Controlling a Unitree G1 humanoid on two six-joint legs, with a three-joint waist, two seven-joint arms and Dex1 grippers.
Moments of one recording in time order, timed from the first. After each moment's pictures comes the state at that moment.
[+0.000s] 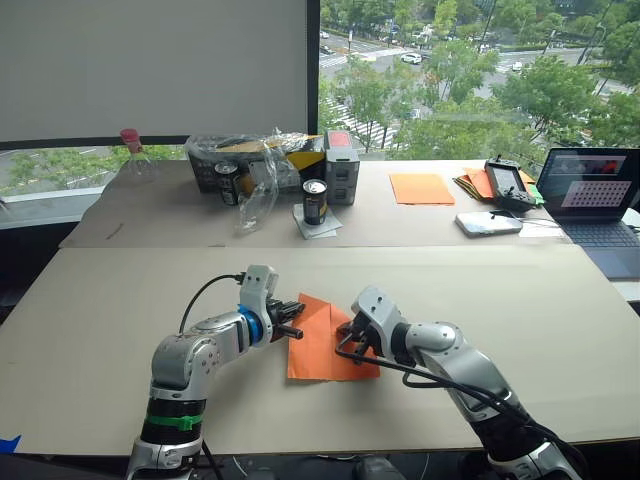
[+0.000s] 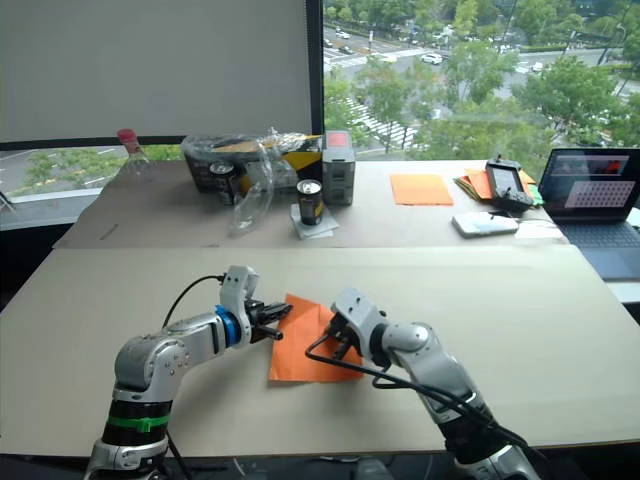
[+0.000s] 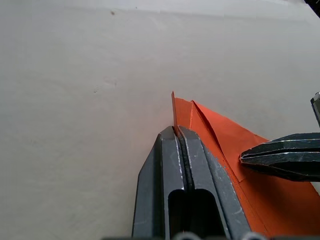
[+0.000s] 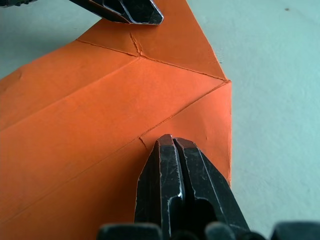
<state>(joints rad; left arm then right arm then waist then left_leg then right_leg) -0.40 0.27 0.01 -0.20 -0.44 1.01 -0.40 -0.39 -0.39 0.32 -0.20 0.06 0.73 0.66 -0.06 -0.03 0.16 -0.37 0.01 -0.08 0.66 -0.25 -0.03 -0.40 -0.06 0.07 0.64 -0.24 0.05</state>
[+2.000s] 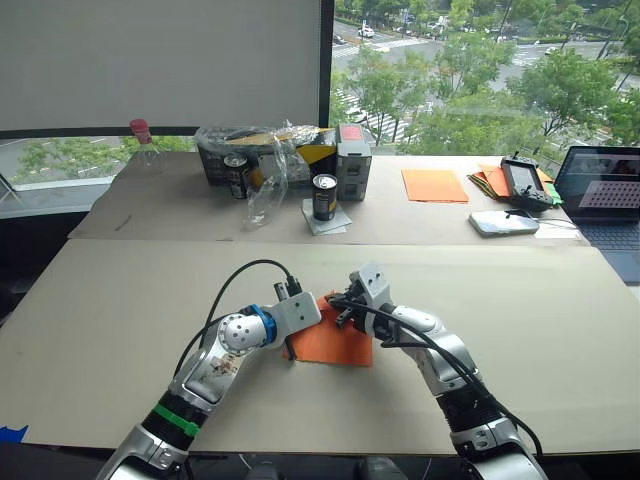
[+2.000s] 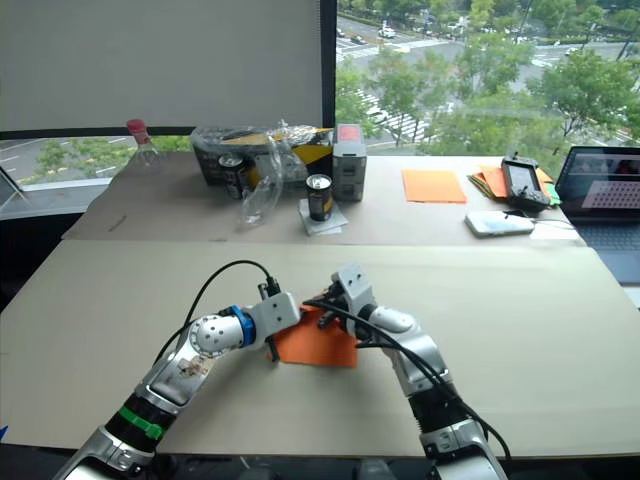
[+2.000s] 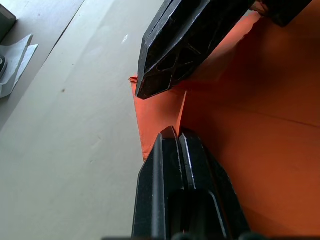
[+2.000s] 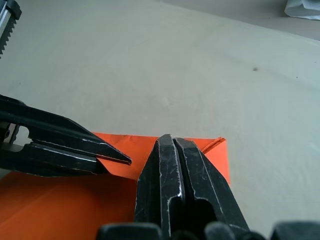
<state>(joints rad) -0.40 0.44 -0.37 -0.02 0.21 0.23 -0.67 -0.49 -0.19 0.18 0.13 0.15 0.50 0.58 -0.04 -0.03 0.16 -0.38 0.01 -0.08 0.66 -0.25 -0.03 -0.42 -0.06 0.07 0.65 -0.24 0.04</state>
